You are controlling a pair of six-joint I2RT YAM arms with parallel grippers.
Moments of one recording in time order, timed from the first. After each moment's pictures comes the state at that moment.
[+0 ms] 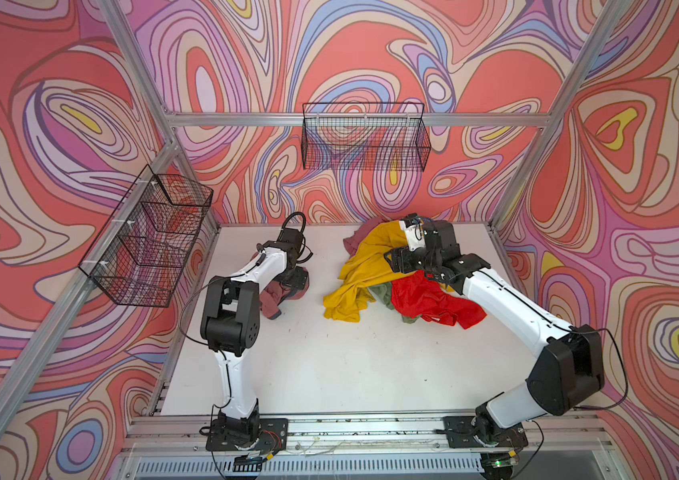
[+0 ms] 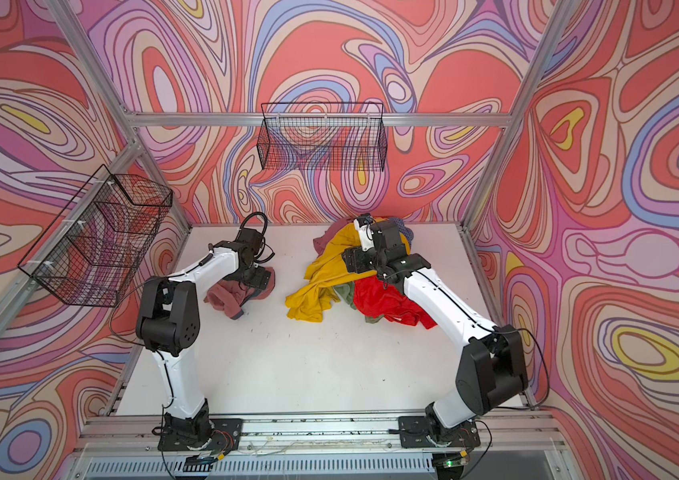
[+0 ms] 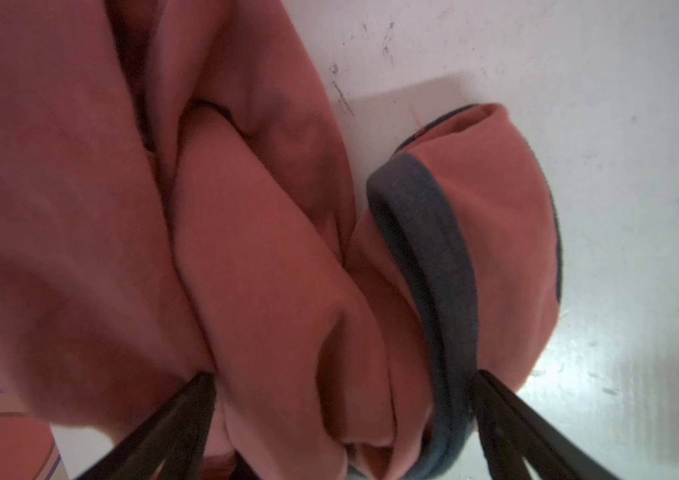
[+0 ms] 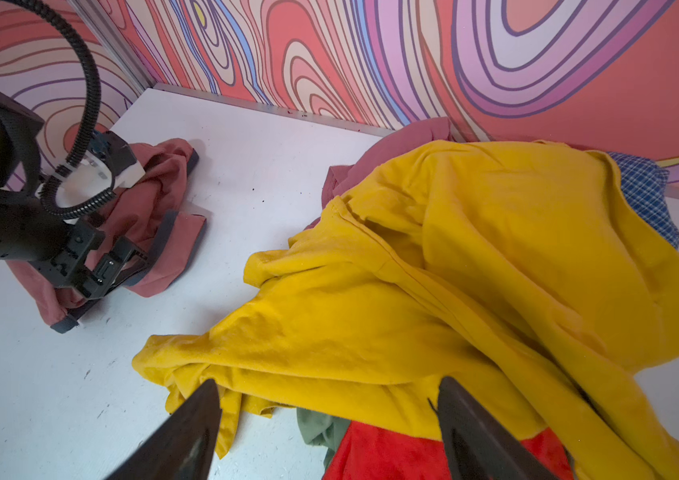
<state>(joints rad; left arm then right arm) -0.21 2.02 1.53 -0.80 -0.26 0.00 0.40 1.54 1.31 -0.37 -0.12 0.11</state>
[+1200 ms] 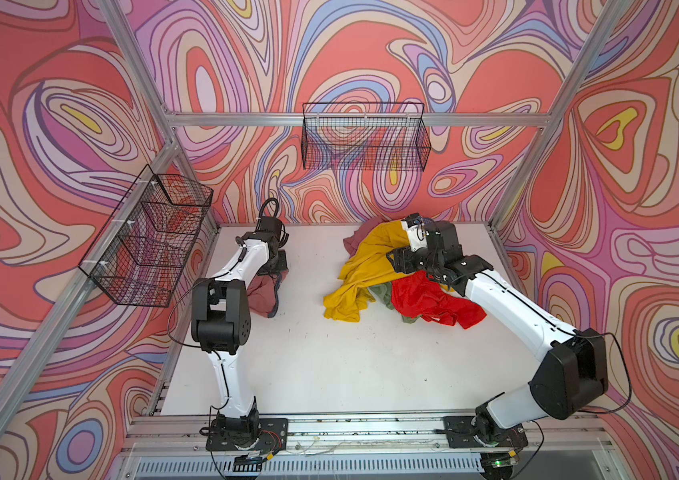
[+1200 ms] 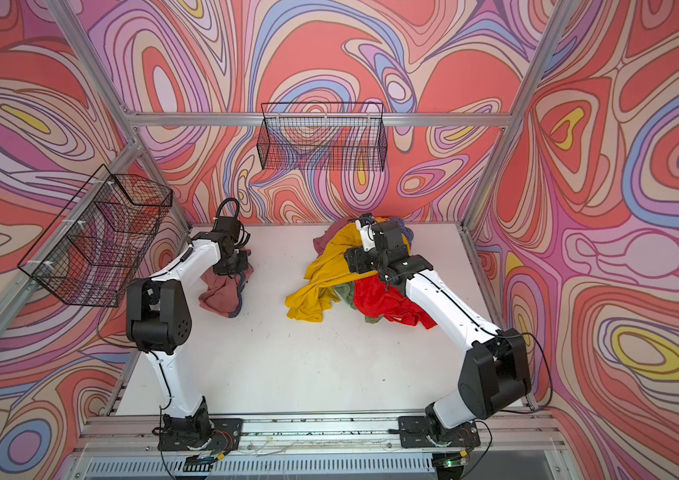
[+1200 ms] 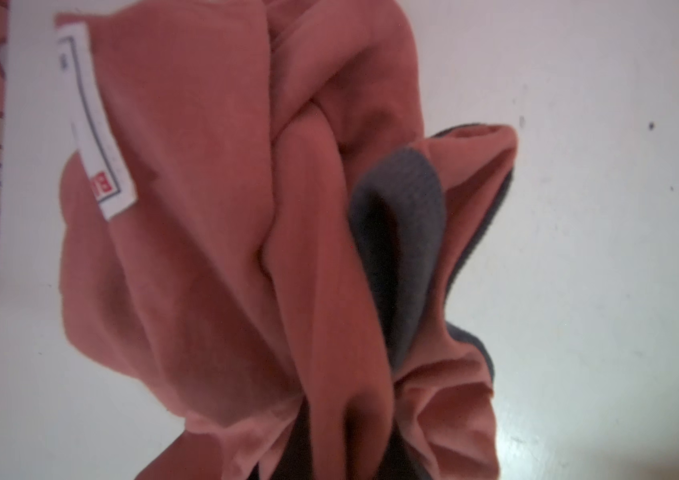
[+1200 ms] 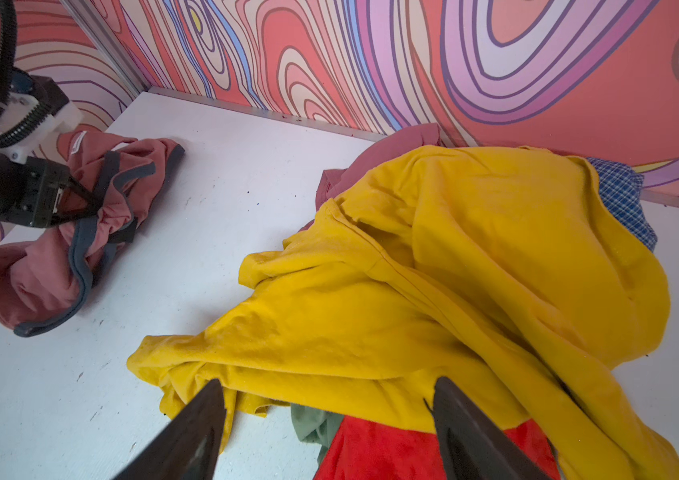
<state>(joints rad) -0.08 2.02 1.67 -0.83 -0.21 -0.27 0.40 1.52 1.30 -0.37 -0.11 0.10</state>
